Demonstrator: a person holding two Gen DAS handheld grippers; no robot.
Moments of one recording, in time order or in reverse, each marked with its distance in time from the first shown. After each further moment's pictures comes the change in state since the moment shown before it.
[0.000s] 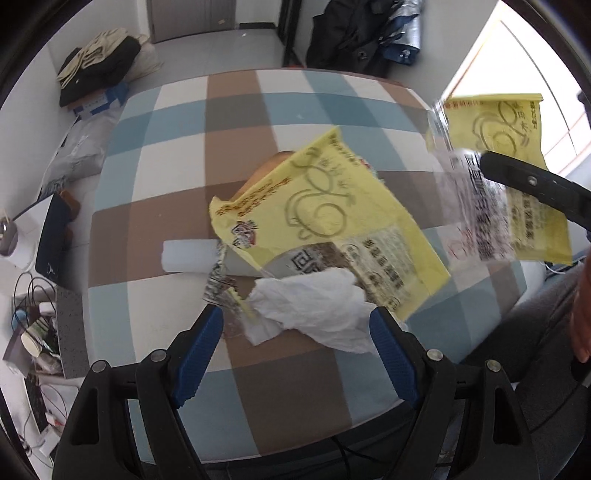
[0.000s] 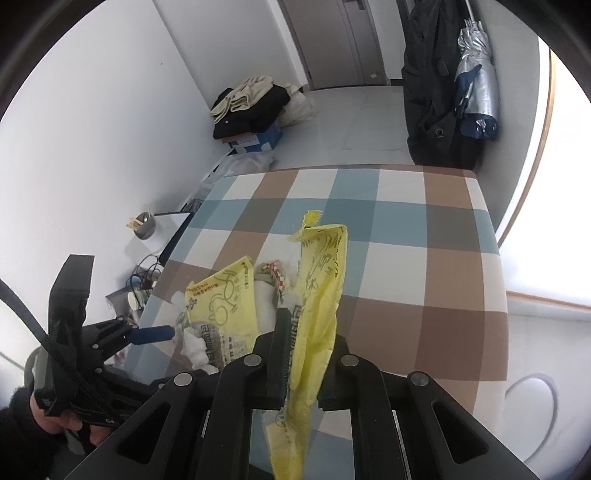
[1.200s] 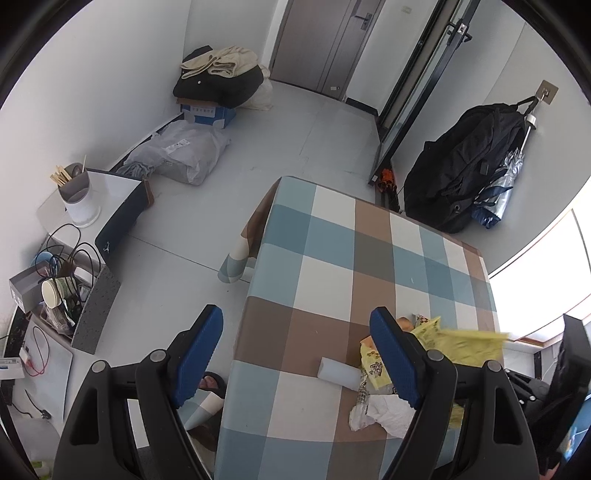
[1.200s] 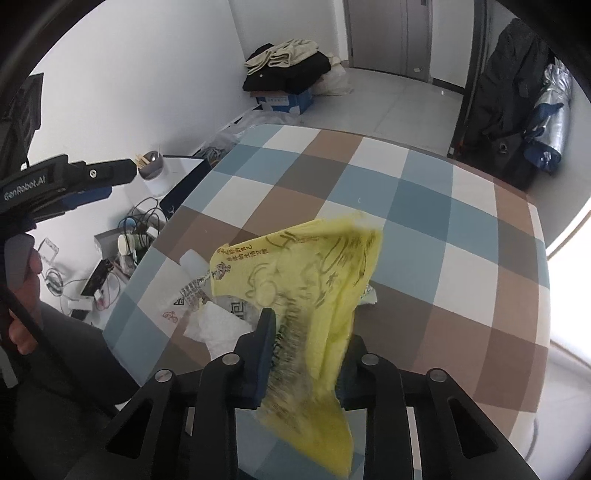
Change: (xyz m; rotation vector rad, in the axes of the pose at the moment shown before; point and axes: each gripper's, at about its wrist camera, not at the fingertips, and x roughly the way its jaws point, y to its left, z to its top) left arm -0.071 0.096 0.026 -0.399 -0.310 0.095; right arm 0.057 0.065 -0.005 -0.210 0.120 -0.038
